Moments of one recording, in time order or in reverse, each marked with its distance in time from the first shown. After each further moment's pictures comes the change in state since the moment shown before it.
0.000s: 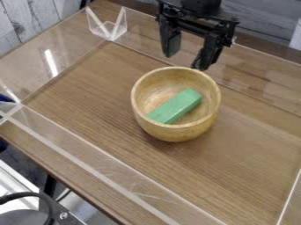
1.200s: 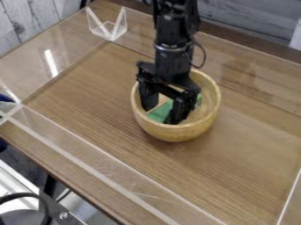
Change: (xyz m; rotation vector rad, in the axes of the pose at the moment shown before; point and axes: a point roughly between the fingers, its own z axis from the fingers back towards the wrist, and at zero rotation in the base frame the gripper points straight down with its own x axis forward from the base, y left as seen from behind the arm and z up) arm -0.022 0.022 -0.093 -0.020 0.062 -0.068
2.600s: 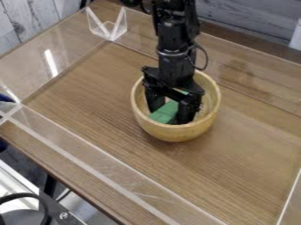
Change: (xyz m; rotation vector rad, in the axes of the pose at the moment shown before) arm 0.008 -0.004 0.001 -0.054 -0.060 -0.014
